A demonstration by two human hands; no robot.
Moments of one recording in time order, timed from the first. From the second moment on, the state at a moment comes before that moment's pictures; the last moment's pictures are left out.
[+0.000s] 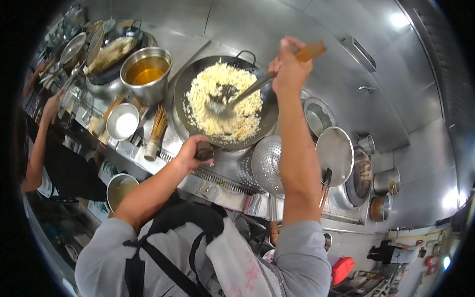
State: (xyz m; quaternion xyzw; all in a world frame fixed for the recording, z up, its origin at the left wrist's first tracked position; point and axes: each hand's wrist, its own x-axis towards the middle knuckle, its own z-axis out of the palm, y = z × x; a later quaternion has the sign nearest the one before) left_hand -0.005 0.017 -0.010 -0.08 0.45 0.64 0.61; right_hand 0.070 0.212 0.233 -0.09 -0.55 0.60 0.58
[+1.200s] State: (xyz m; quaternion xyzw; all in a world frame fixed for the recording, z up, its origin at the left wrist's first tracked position) left_hand 0.033 -0.106 0.019 -0.04 0.42 0.66 0.62; right_hand 0.084 0.151 0.313 -0.11 -0.58 0.51 0.62
